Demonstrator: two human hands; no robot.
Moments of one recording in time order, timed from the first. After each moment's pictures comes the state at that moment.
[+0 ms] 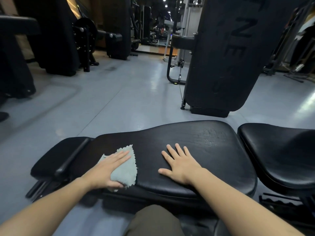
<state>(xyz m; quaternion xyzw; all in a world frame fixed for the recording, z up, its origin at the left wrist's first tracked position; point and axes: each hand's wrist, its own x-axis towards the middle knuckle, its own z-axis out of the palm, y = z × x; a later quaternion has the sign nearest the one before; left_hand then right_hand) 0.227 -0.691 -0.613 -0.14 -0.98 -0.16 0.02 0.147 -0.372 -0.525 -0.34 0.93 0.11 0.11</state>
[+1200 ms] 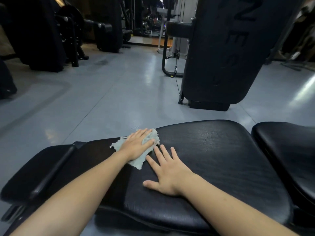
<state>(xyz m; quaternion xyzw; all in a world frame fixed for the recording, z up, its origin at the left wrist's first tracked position) 0.039 -0.627 -0.601 -0.01 -0.97 -0.24 -0.02 0.107 -0.424 -0.545 -0.39 0.90 0.14 0.10</state>
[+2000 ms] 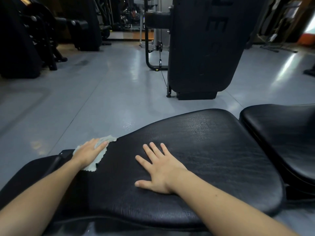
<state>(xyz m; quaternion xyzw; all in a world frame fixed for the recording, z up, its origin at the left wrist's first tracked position) 0.057 -0.756 -0.628 0.14 -0.96 -0.24 -0.03 0.107 -0.425 -0.551 -0.38 0.91 0.12 0.09</state>
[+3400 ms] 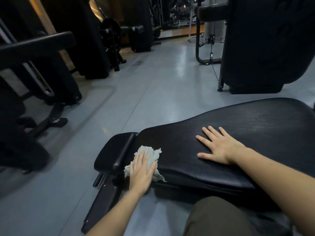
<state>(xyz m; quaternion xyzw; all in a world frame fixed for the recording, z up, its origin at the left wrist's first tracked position) 0.268 -0.719 -0.666 0.20 -0.95 -0.23 0.09 0.115 -0.428 -0.539 -0.36 0.92 0.14 0.10</state>
